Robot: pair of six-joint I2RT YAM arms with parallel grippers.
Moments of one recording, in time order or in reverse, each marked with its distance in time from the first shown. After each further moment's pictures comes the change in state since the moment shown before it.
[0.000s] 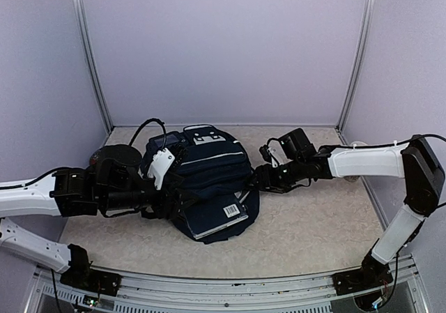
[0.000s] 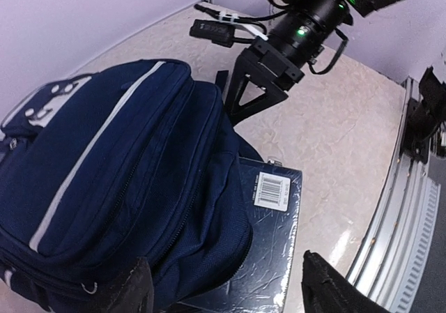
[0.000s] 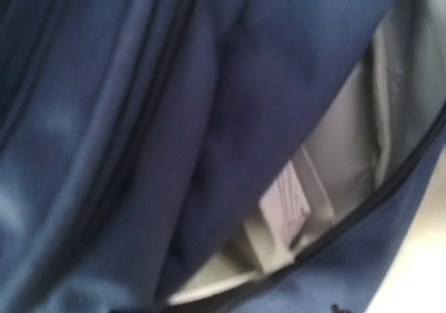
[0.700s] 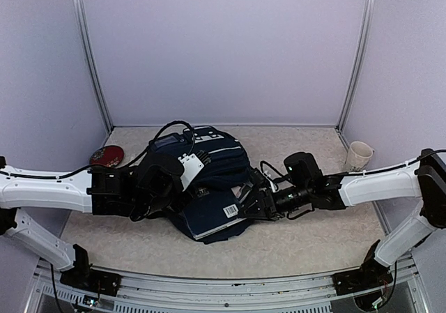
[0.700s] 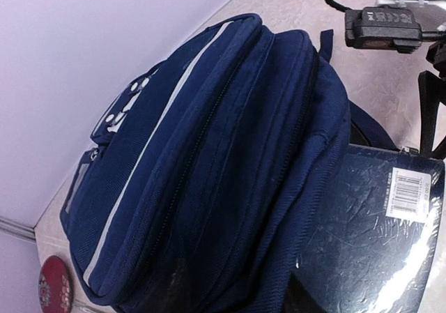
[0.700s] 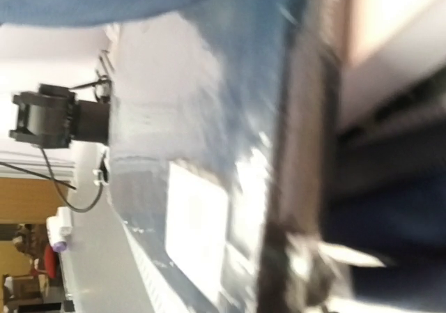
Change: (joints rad) left arm -0.036 0.266 0.103 -0.005 -0.426 0.224; right arm 0.157 -0.172 -0.308 0.333 -0.303 0.160
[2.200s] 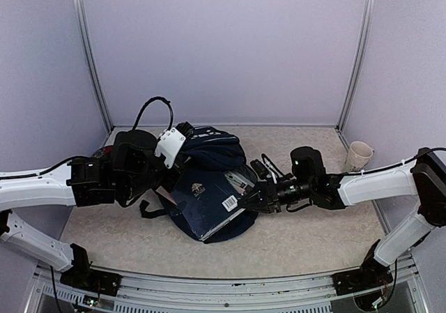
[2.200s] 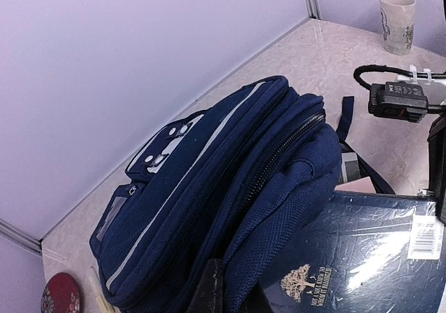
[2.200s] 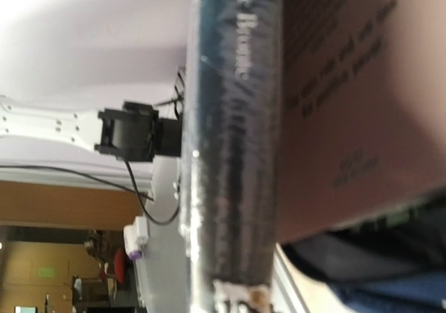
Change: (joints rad) left arm 0.071 -0.119 0.009 0.104 0.040 0.043; right arm -0.045 0.015 -0.016 0.233 -0.133 0.195
